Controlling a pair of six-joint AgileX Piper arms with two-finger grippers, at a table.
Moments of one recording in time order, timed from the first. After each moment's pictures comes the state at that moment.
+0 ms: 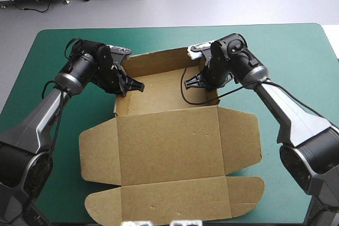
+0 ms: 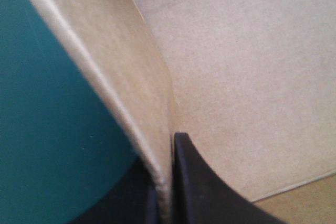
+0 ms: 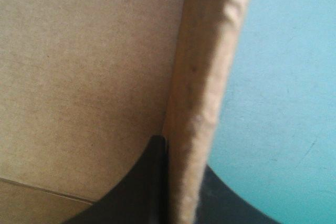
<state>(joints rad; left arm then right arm) -0.36 1.75 -1.63 -0.05 1.23 -0.09 0.52 1.87 -1.83 -0.01 1.24 0.17</state>
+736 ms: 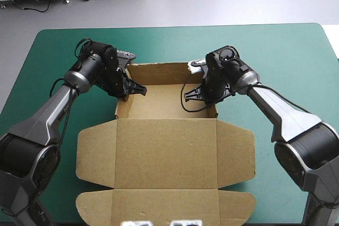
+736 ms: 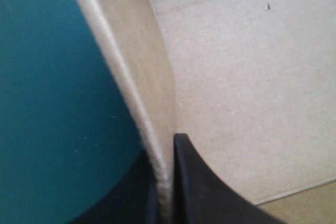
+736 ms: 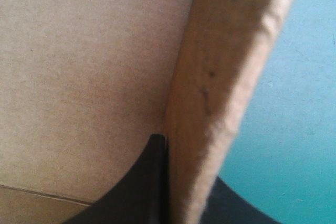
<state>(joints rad) -0.36 1.81 -1.65 -0.04 1.25 -0.09 0.53 1.91 -1.71 0.01 1.23 0.24</state>
